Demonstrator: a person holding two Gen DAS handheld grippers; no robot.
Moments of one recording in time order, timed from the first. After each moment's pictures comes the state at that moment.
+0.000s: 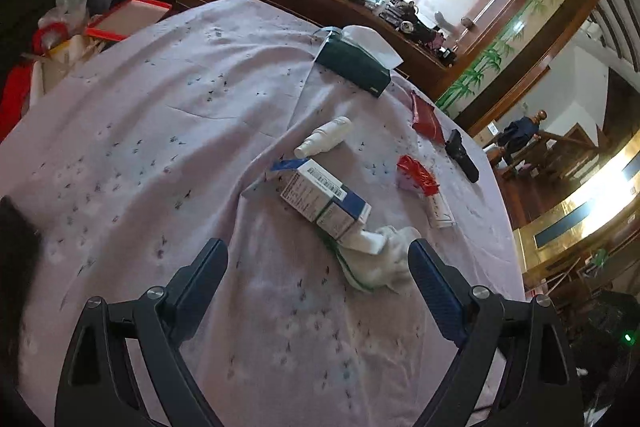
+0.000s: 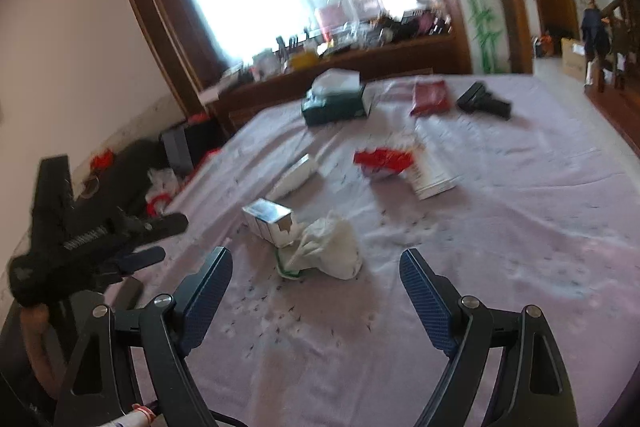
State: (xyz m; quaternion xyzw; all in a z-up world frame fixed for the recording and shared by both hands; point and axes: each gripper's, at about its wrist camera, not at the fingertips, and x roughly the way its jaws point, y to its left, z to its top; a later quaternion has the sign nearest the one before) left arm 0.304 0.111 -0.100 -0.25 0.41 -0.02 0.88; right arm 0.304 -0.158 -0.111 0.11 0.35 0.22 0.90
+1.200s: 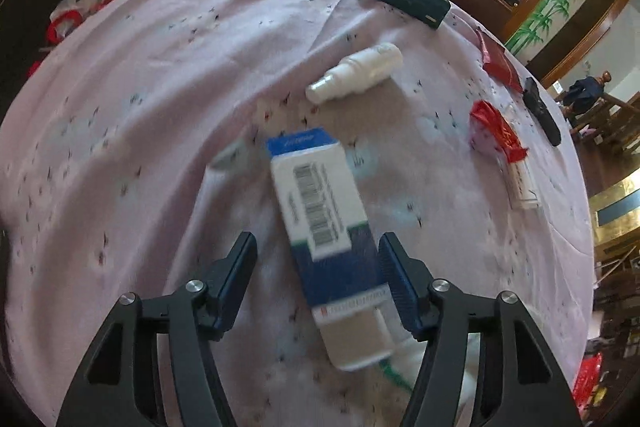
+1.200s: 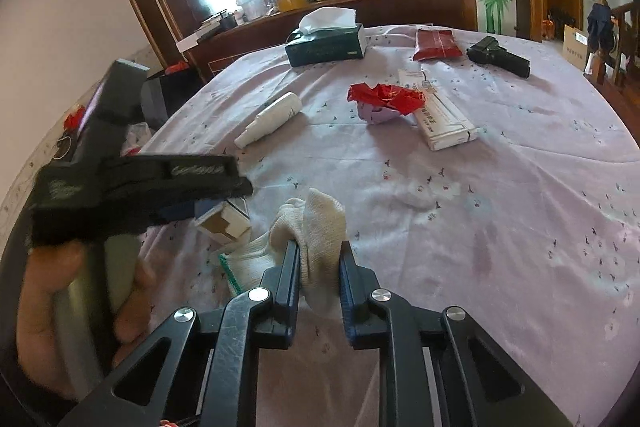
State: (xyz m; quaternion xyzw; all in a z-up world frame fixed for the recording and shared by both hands) left arm 0.364 0.062 -0.158 -0.19 0.51 0.07 0.83; right arm 0.315 -0.135 -0.150 0.07 0.41 0.19 0.89
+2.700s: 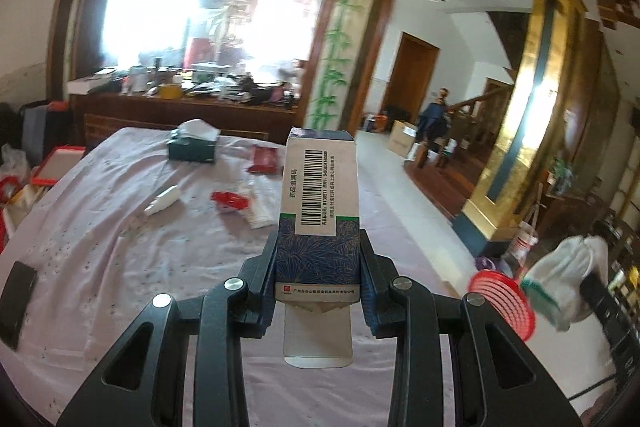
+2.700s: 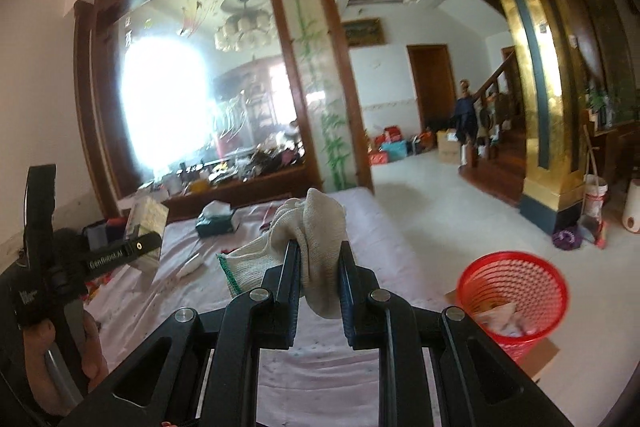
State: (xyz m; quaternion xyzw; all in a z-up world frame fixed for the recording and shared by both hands) left arm 0.114 -0.119 0.032 -0.08 0.24 -0.15 0.96; right arm 0.003 -0.345 0.028 0.10 0.13 -0.04 0.99
